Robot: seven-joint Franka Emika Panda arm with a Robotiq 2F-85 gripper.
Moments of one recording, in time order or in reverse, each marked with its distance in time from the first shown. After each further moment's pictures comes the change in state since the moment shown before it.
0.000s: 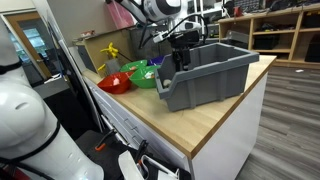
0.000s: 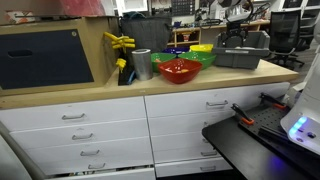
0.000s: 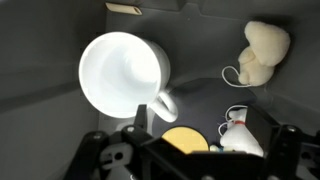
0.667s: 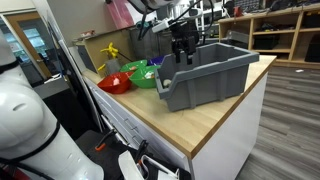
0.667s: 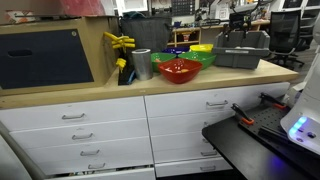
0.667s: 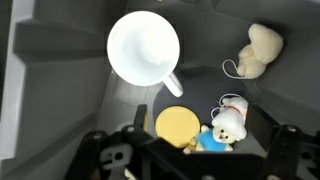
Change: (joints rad) arm -0.025 -0.055 0.000 0.035 -0.001 -0.043 -0.198
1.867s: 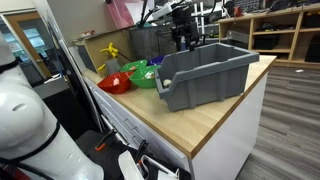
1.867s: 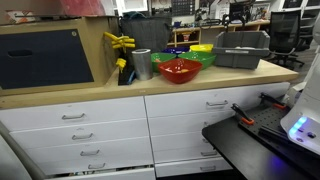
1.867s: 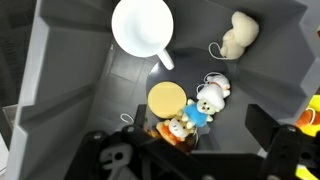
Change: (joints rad) arm -0.002 -0.013 0.000 0.107 0.026 -0.066 -0.086
